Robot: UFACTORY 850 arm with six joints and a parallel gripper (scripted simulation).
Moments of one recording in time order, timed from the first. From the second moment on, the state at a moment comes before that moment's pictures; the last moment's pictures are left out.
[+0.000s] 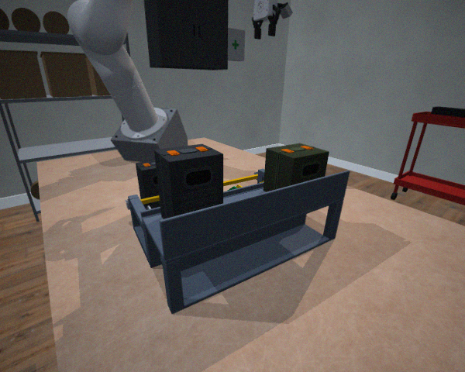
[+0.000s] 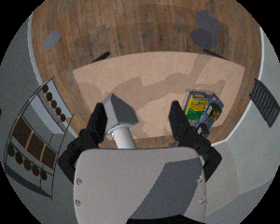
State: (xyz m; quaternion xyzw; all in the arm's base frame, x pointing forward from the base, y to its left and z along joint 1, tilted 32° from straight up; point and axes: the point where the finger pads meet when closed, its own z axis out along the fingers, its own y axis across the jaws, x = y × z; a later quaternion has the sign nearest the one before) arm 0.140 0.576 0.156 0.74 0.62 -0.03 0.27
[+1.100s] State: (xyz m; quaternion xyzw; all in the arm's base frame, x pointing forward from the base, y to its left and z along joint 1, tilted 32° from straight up) arm 0.179 0.502 0.207 0.74 0.62 -0.03 0.27
